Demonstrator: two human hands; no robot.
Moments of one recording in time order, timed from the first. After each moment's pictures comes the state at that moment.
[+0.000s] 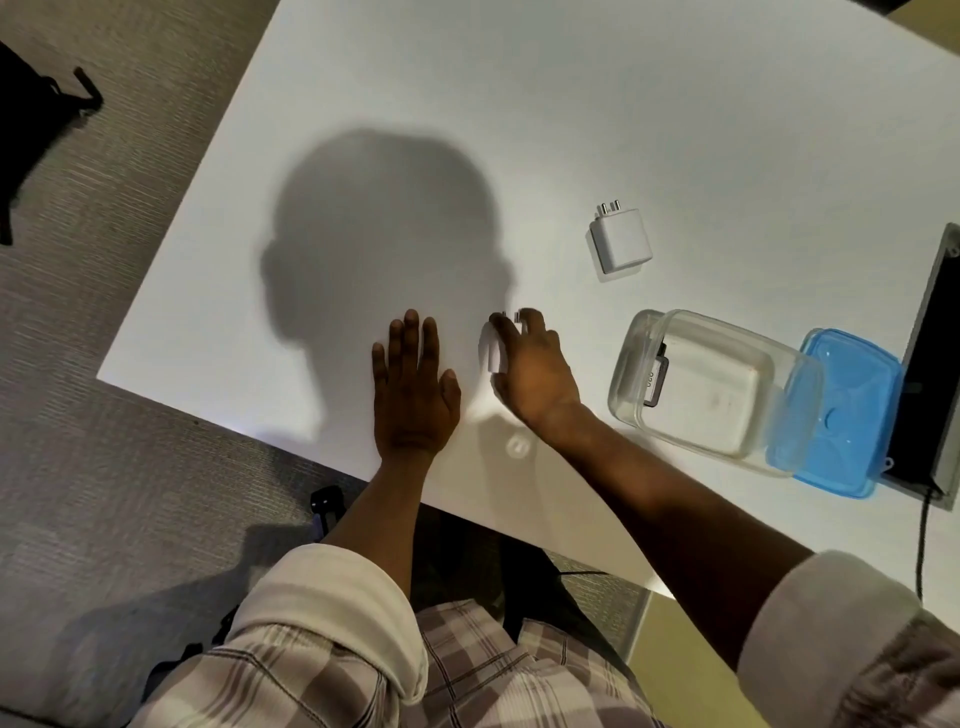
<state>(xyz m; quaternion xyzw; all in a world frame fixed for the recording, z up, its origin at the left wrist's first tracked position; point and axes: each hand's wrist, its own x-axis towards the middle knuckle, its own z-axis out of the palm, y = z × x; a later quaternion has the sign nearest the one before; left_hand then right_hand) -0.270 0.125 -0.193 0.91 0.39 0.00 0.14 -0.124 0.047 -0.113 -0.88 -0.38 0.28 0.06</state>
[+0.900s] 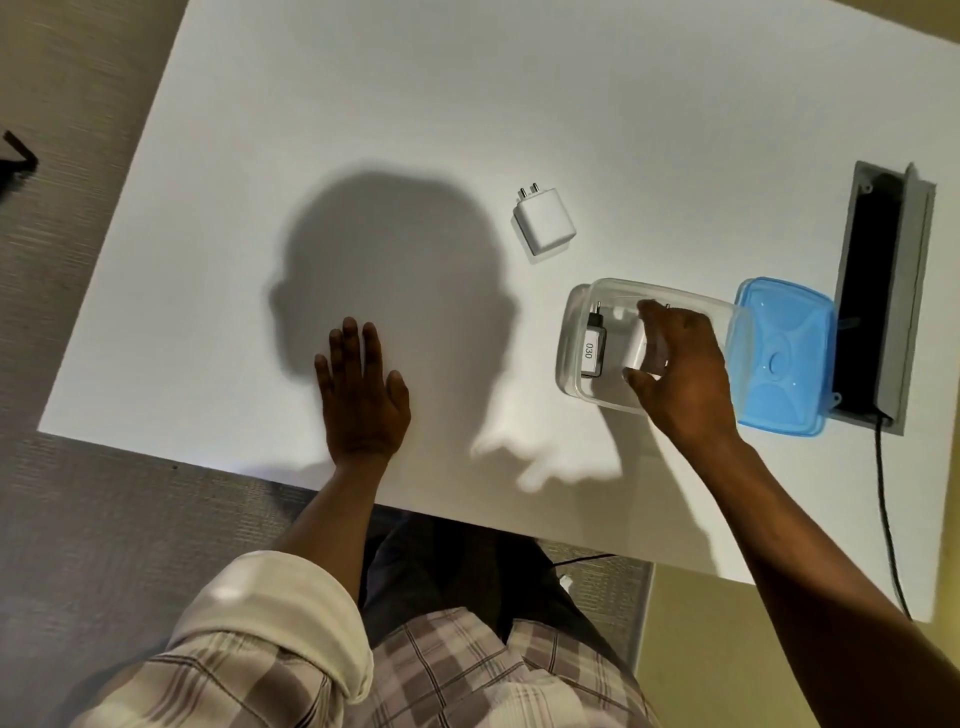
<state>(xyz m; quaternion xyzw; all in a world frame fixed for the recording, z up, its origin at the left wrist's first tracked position) -0.272 0.126 -0.202 0.91 0.38 0.02 0.13 -0.048 -0.127 -0.042 -0.94 -0.20 0.16 0.20</state>
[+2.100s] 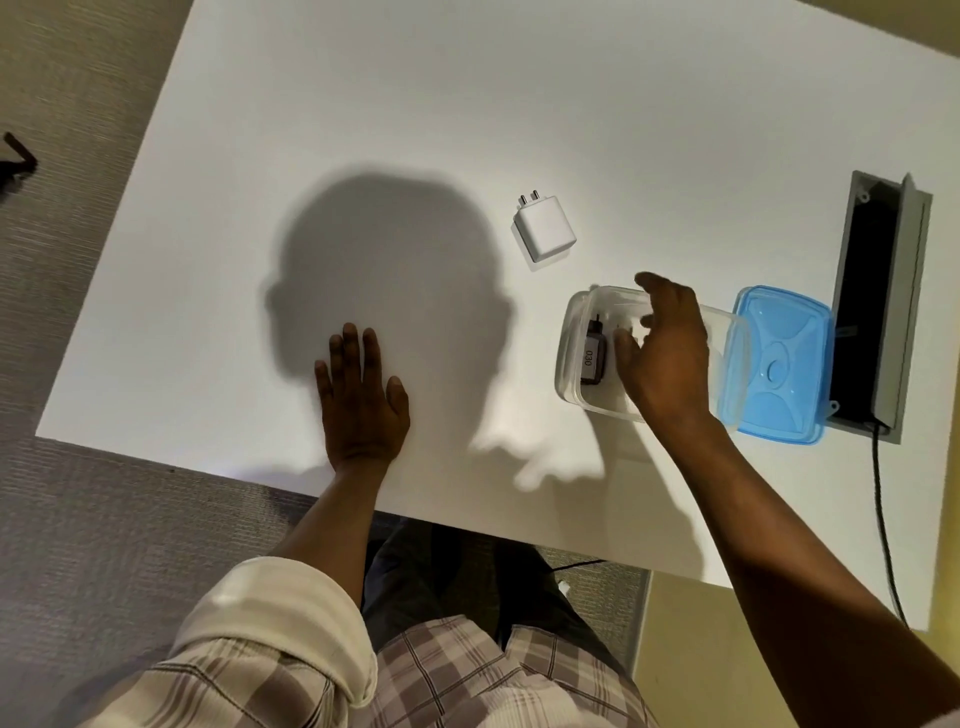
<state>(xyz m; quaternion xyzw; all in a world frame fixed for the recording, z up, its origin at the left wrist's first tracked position) -0.271 0.125 -0.200 0.91 0.38 0.03 0.15 -0.039 -0.088 -0.046 -0.94 -0.18 0.08 0.27</state>
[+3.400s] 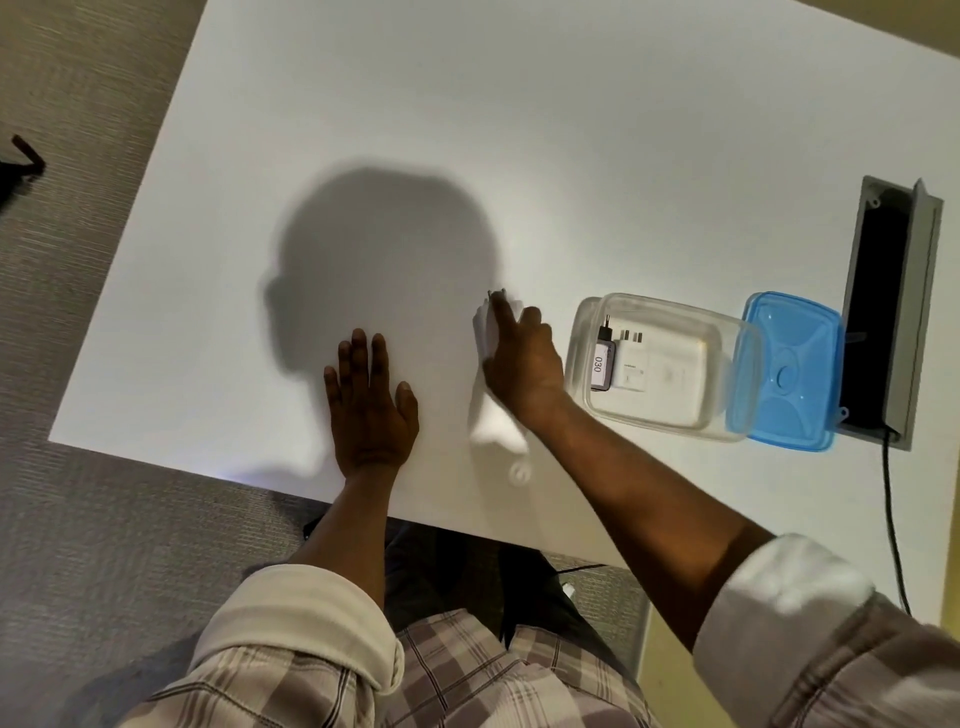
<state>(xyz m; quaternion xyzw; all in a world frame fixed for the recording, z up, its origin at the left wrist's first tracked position) -0.271 0.125 -0.194 0.90 0.39 0.03 0.16 -0.096 0.026 -0.106 -0.93 -0.25 0.26 0.08</state>
